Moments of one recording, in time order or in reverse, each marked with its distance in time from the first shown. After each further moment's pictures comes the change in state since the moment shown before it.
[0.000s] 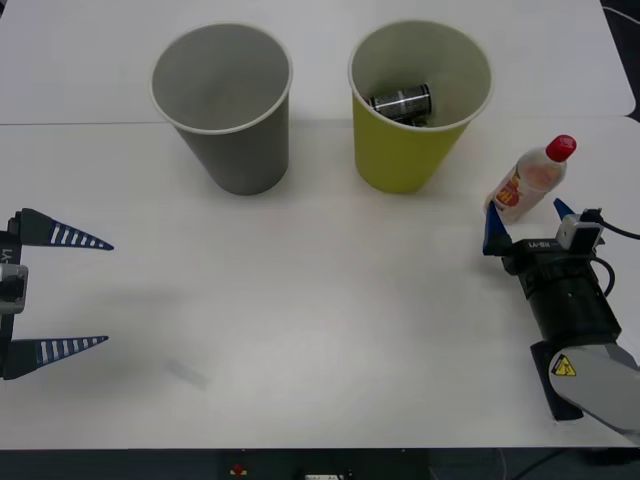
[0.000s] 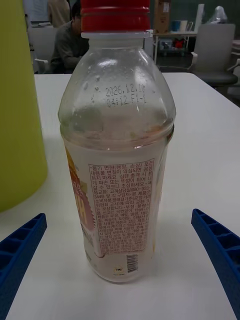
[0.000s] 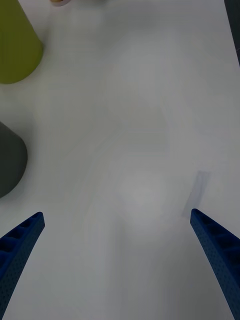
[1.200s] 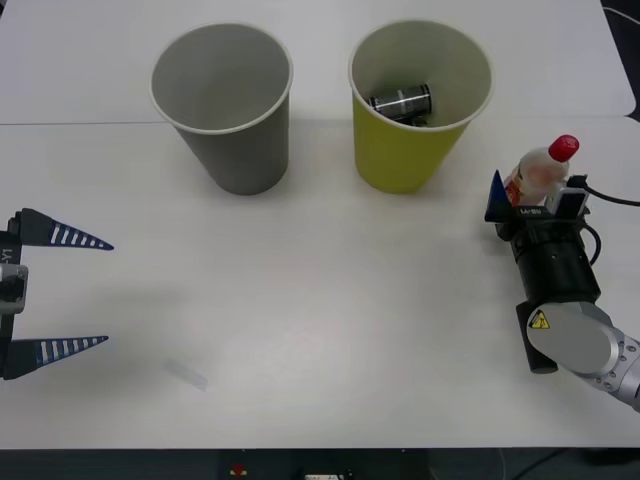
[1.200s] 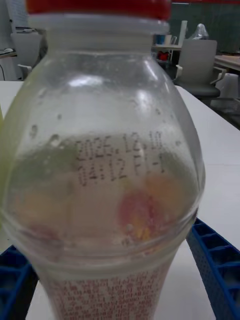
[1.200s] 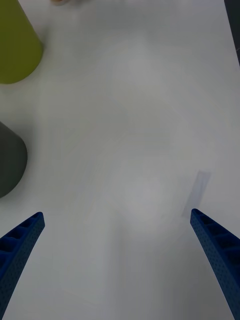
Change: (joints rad) right arm -0.162 0.099 -0.001 0.216 -0.018 -0.016 -0.002; left arm 0.000 0.000 0.000 0.000 0.000 0.000 0.000
